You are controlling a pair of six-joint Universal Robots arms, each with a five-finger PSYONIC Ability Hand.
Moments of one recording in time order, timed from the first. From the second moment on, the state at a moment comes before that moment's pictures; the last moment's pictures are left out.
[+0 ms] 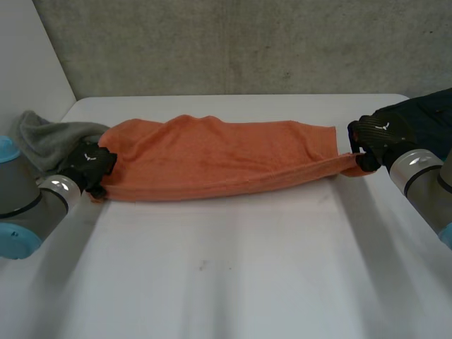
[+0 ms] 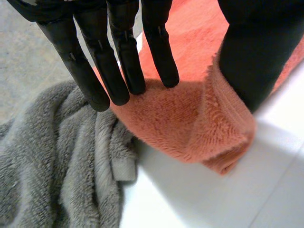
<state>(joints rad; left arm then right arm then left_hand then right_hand) 4.66 -2.23 -1.47 3.42 -1.26 3.82 1.74 -1.15 1.50 -0.17 1.35 2.73 0.75 0.74 0.75 0.74 0.57 1.14 1.18 1.19 1.20 1.01</state>
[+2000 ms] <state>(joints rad) 4.50 -2.47 -0.43 3.31 -1.42 3.86 1.81 -0.82 0.86 -0.53 1.71 2.44 1.17 1.20 1.19 1.20 0.99 1.14 1.18 1.19 1.20 1.02</state>
